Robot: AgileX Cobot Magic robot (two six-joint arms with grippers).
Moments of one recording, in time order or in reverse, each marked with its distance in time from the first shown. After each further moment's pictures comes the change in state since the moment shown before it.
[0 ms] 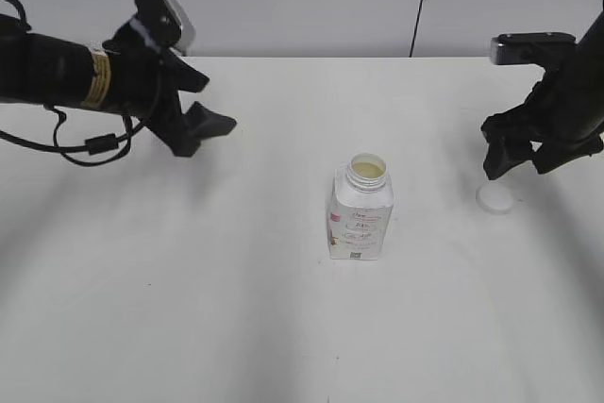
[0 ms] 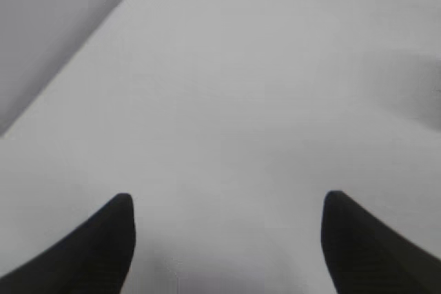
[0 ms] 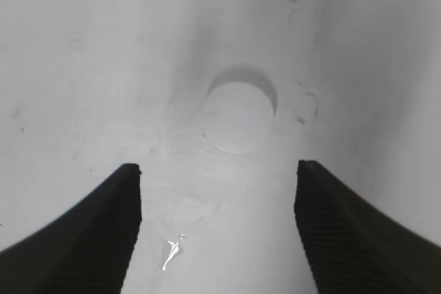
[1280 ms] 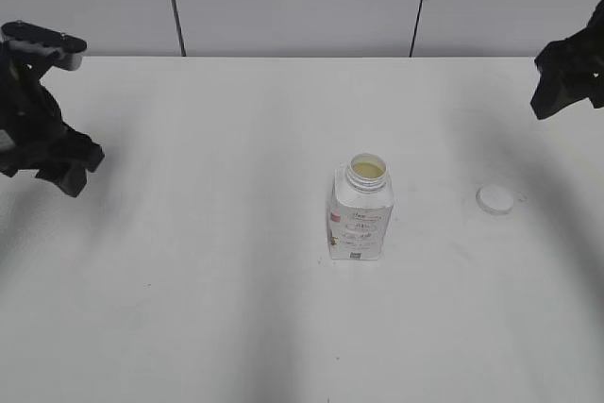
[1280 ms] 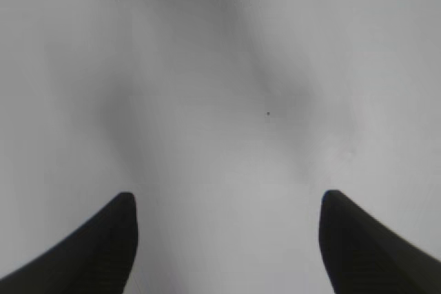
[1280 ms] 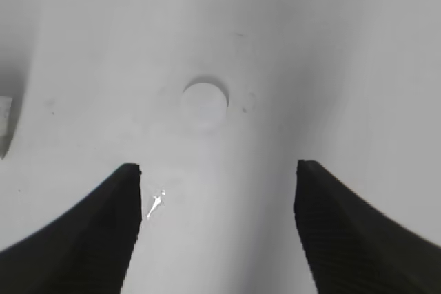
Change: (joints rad) left arm 0.002 -0.202 0.000 -1.325 1.317 0.740; right arm 0.000 -0.229 -0.051 -0.091 0.134 0.011
